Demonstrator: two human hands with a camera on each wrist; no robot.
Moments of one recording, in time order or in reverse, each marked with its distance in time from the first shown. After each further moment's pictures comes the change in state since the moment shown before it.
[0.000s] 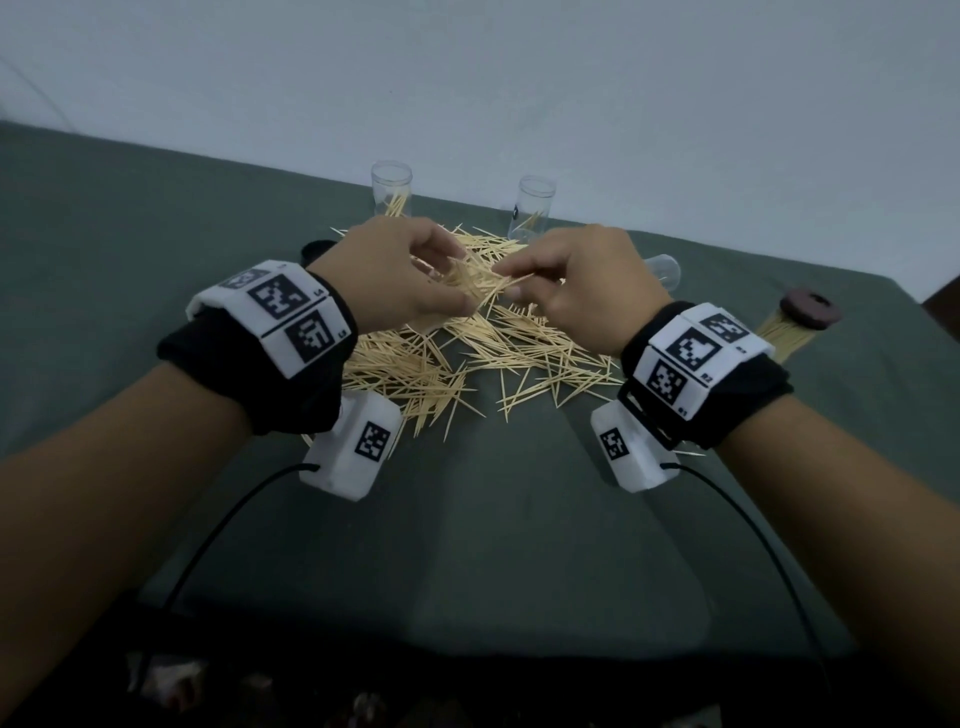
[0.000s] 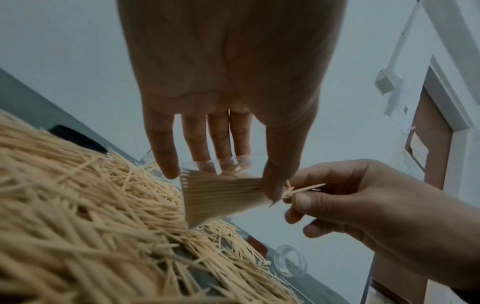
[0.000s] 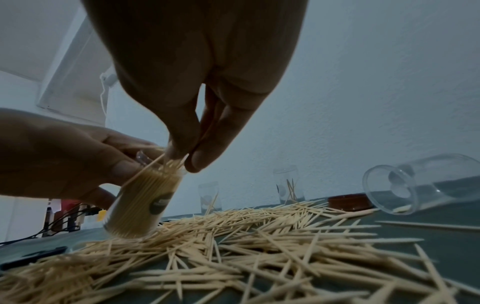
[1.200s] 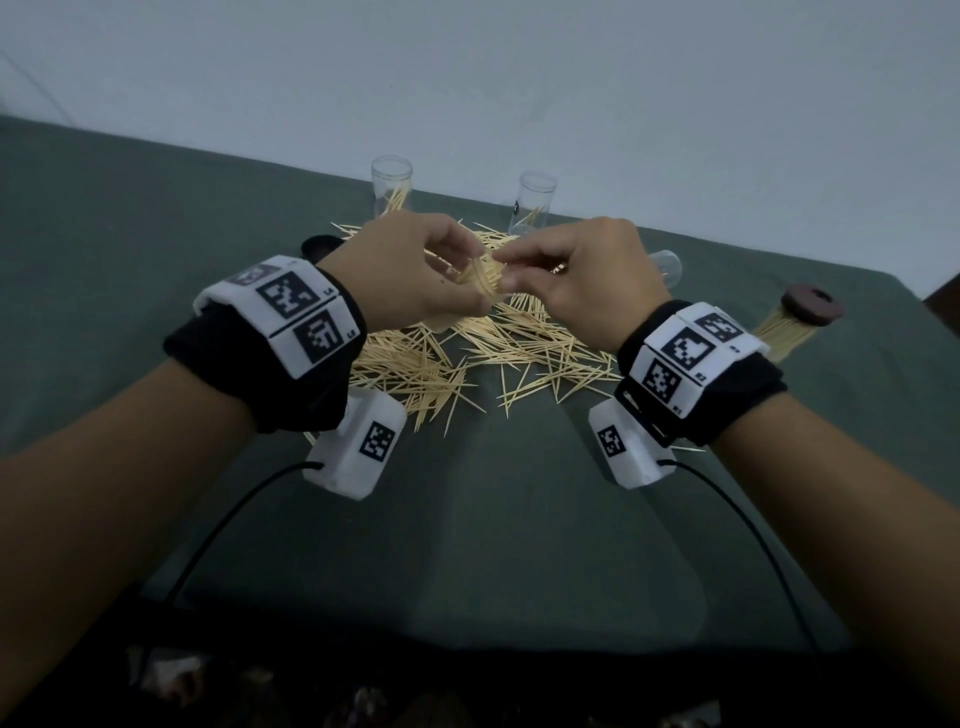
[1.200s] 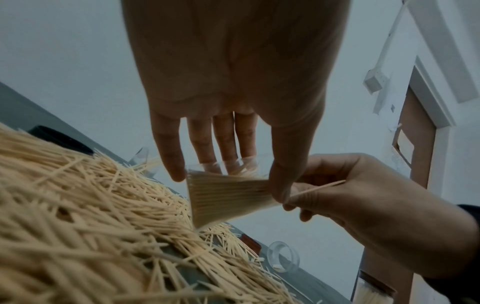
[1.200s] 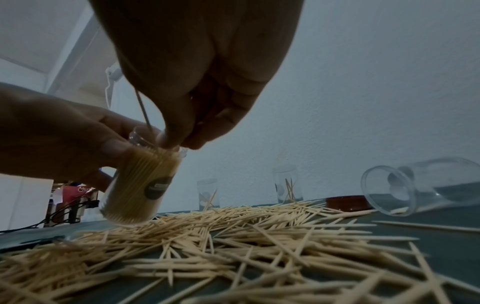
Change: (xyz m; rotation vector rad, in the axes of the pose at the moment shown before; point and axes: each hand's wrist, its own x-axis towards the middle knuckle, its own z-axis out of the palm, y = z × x) left_hand -0.003 0.007 0.005 -0.002 -0.025 0.056; right_hand -0.003 -0.001 0.003 0.110 0.114 -0.029
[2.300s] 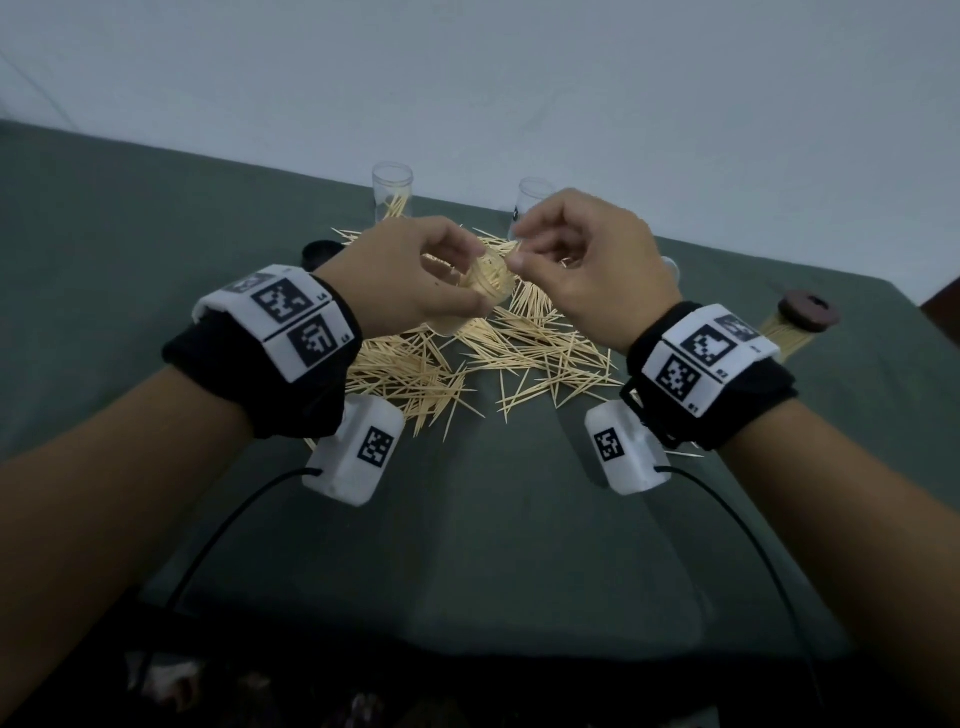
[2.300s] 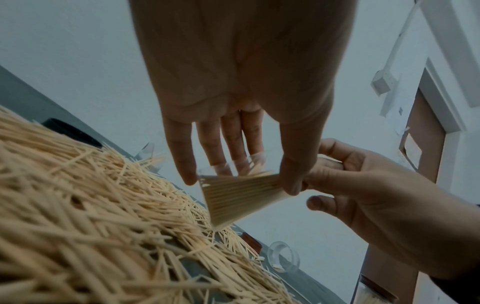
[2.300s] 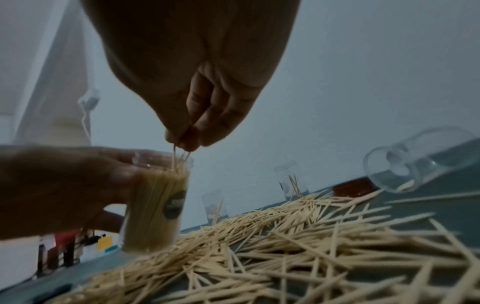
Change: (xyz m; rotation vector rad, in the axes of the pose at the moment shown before) left_hand -0.001 -0.003 0.000 -0.105 -0.012 0.046; right_hand 0.002 0.001 -0.005 0.200 0.090 0.006
